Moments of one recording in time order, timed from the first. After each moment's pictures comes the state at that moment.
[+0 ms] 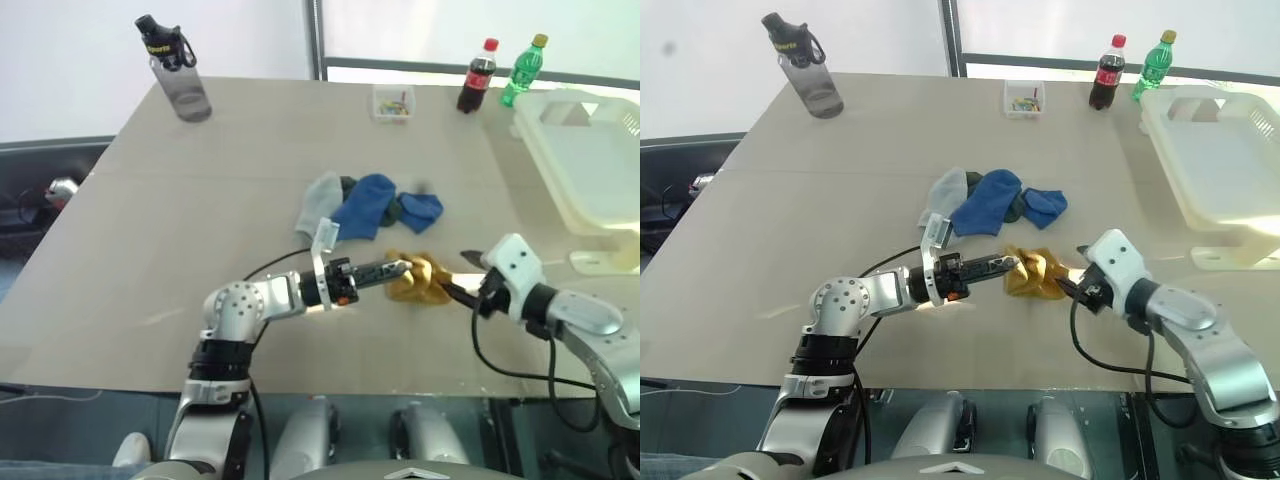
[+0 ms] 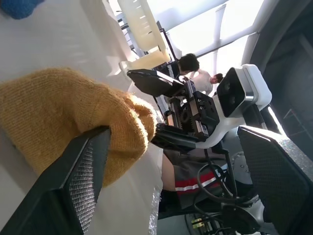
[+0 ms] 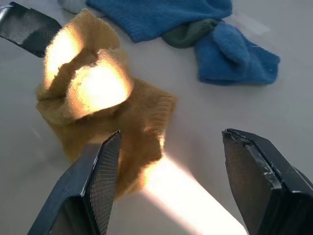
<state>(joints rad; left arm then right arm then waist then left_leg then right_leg) -0.47 0.20 0.05 0.04 -1.04 1.19 -0.65 -0.03 -0.70 -0.10 -0.56 0.33 0.67 0.65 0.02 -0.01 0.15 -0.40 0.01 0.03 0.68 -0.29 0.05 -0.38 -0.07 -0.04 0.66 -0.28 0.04</state>
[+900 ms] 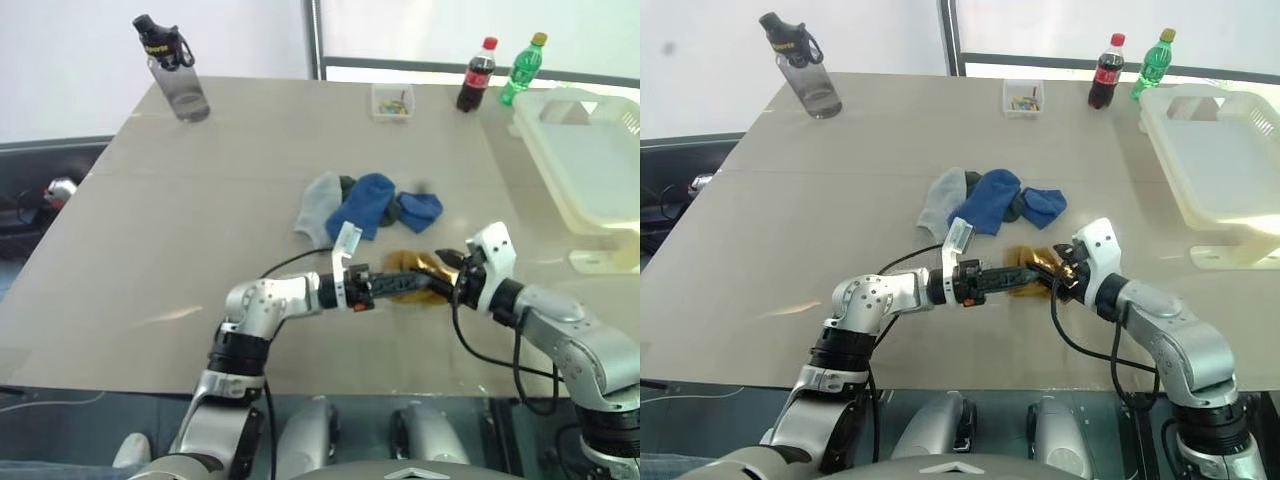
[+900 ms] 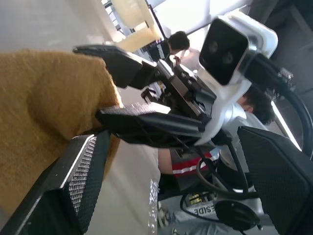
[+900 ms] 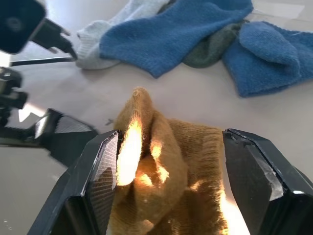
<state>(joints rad) -0.47 0.18 -0.05 0.05 -0.92 1.15 -0.79 -0.15 -0.47 -0.02 -0.48 0.49 0.85 0.45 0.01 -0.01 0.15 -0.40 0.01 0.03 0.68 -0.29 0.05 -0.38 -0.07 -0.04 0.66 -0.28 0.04</state>
